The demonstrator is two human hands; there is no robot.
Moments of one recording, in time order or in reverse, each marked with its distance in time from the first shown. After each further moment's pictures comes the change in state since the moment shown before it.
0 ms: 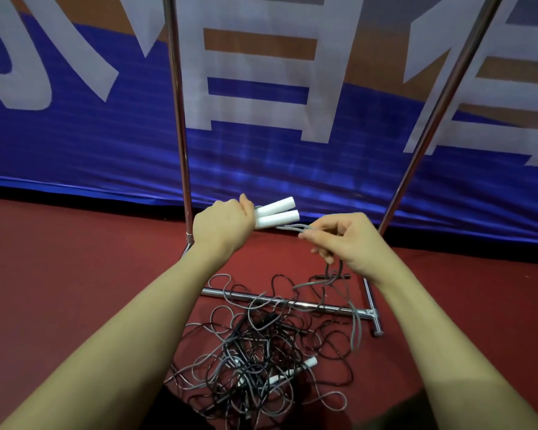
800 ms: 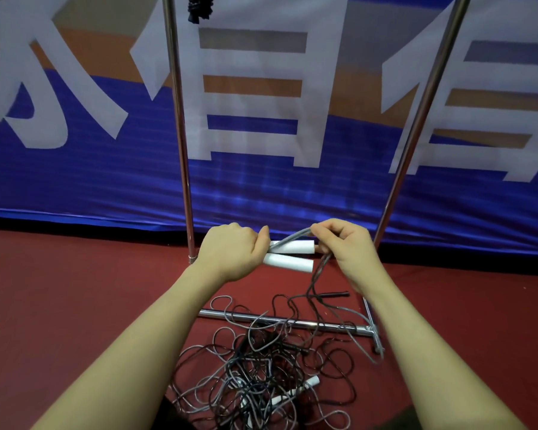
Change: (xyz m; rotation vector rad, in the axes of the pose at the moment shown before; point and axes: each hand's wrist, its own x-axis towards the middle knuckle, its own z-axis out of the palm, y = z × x) left_hand -0.036 0.013 -0.040 -0.028 0.040 0.333; right_hand -0.002 0.002 -0.006 0.178 0.257 -0.103
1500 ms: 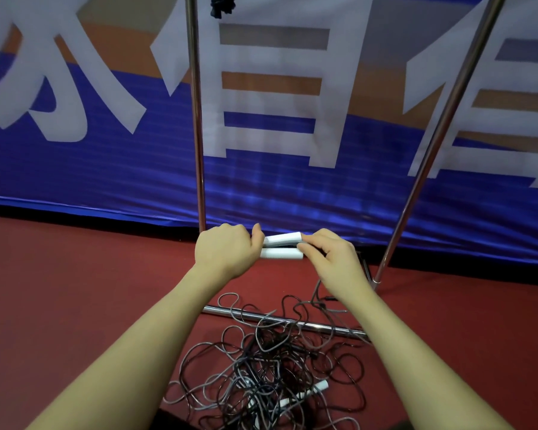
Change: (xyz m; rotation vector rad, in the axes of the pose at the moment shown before) left_hand 0.004 -0.033 0.016 0.168 0.037 -0.197; right_hand -0.002 0.019 0.033 -0.496 -0.050 -0.288
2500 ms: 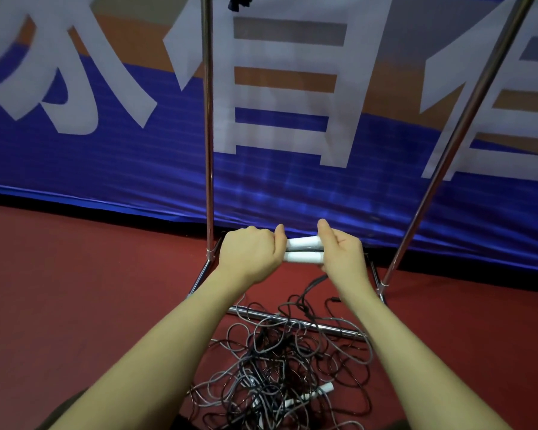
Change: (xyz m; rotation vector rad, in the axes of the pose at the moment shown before) left_hand -0.001 0.012 0.010 -0.014 0.069 0.162; right_hand 0.012 -0.017 0.017 0.312 0.130 0.389
